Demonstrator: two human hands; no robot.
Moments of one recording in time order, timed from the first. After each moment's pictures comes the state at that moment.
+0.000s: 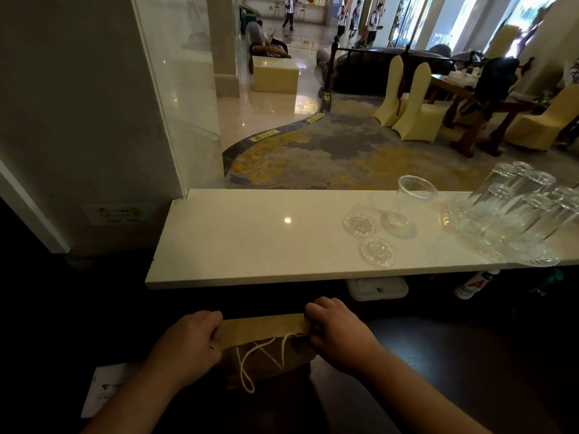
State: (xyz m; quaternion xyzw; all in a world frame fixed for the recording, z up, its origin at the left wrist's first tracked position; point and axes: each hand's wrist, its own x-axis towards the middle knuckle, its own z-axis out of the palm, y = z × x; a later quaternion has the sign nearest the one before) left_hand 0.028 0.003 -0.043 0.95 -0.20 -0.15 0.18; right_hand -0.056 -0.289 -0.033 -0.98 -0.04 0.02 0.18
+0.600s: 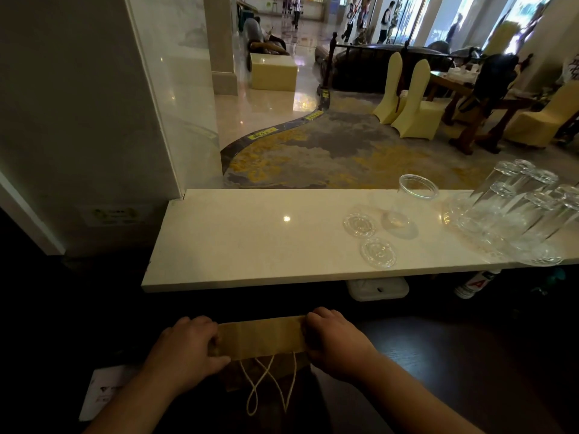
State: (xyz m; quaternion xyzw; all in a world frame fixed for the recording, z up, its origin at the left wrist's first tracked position) left_hand 0.029 0.001 -0.051 0.96 -0.23 -0.12 0.11; right_hand -0.056 -0.289 -0.055 -0.98 -0.03 0.05 0.16
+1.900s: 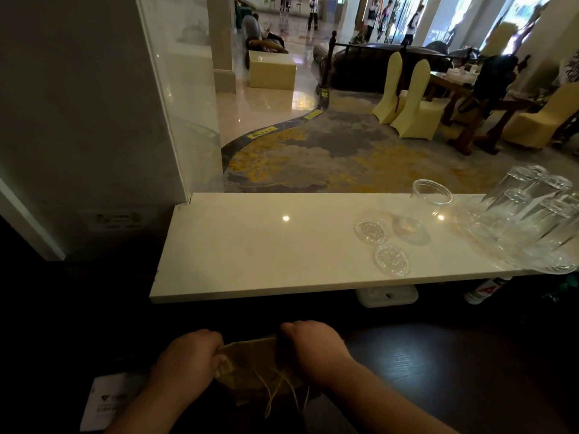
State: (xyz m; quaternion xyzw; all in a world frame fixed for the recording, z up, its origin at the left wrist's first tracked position) left_hand 0.047 0.016 -0.067 0.96 -0.21 -0.14 0.15; right_hand -0.014 -0.225 -0.044 -0.99 -0.06 0.09 0.12
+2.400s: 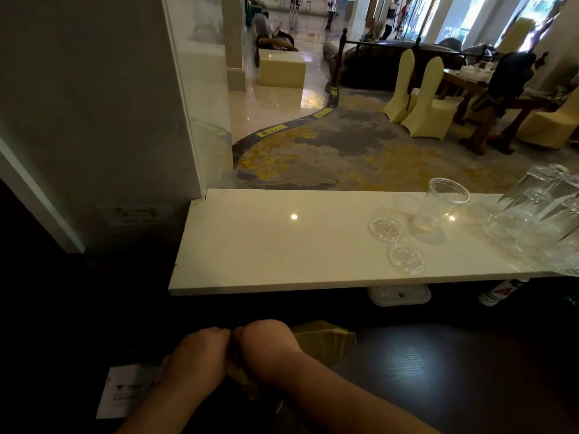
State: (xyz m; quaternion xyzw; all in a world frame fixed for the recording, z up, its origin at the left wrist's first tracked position) left_hand 0.047 0.027 -0.076 0.96 -0.18 -0.14 0.13; right_hand 0.022 -0.127 -0.042 -0.98 -0.15 0.12 0.08
